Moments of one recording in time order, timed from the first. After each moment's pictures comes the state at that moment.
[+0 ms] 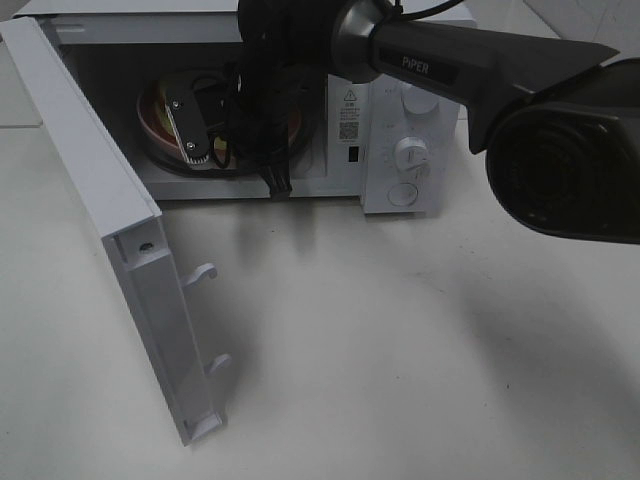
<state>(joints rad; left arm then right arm) 0.05 -0.01 -0.51 -0.08 1.09 -0.01 0.65 2.51 -2.29 -0.07 0.85 -1.28</state>
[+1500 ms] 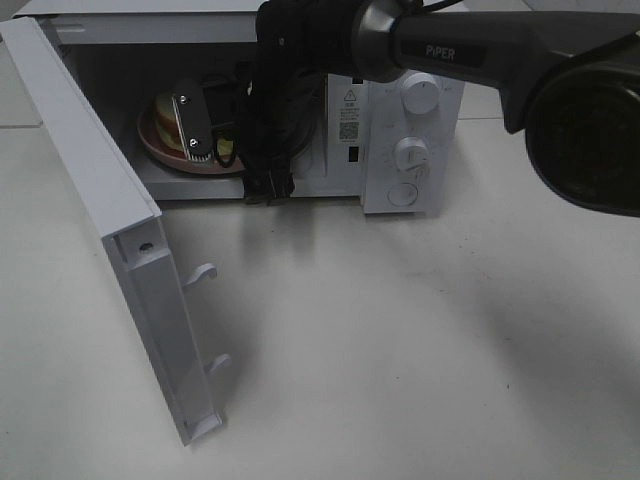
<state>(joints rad) 0.05 -0.01 -0.51 -0.08 1.09 -0.01 0.64 2.42 -2.08 -0.01 0.68 -1.25</state>
